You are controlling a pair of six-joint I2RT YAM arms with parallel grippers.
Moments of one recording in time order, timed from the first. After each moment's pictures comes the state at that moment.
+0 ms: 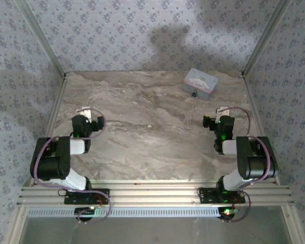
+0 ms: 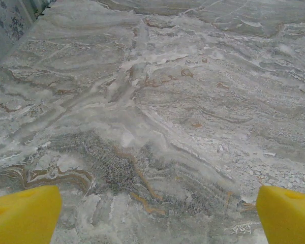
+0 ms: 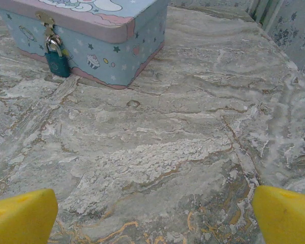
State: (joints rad) left arm 0.03 1.53 0.40 0.70 -0.03 -0.02; right arm -0.01 1.53 0.36 0.76 0.12 -0.02
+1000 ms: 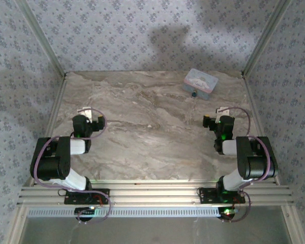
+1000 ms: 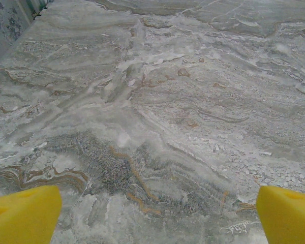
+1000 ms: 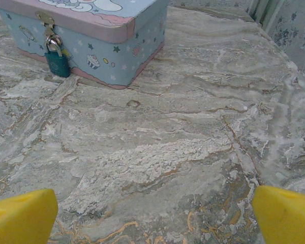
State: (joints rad) left arm 0.02 1.53 0.40 0.70 -0.03 -0.02; right arm -0.01 1.53 0.36 0.76 0.12 -0.02
